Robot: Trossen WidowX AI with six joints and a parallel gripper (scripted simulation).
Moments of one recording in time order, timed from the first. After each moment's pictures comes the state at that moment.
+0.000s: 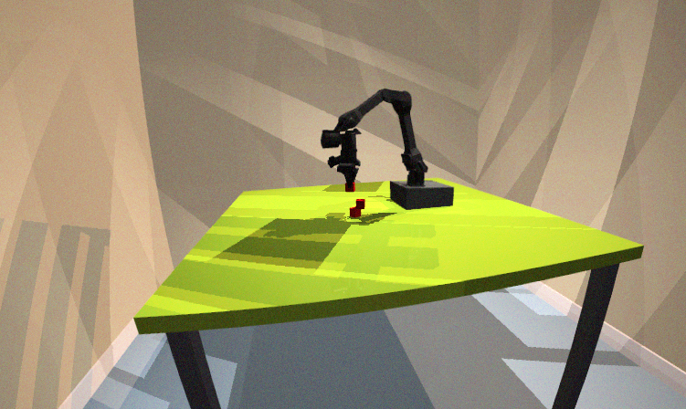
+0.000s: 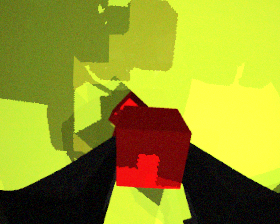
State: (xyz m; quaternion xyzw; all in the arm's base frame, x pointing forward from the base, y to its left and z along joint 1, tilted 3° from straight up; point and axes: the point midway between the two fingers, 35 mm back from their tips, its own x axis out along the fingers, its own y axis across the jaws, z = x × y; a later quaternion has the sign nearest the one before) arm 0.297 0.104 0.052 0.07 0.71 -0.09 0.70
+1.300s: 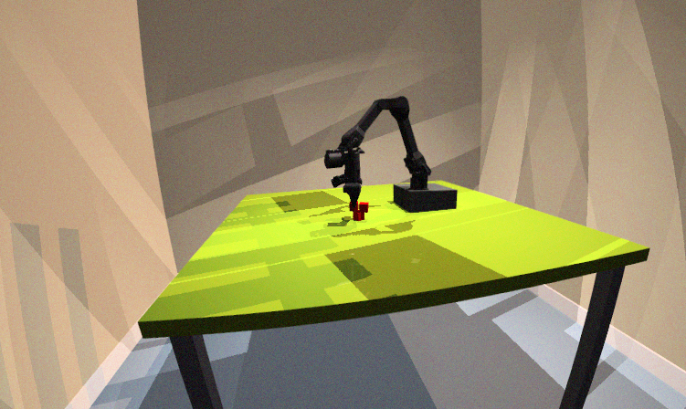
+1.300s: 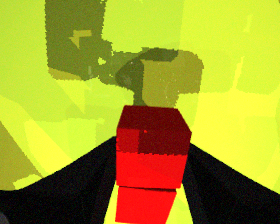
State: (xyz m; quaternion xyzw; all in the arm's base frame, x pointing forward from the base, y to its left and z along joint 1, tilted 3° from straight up) arm 0.298 0.119 -0.007 0.04 0.71 -0.05 0.70
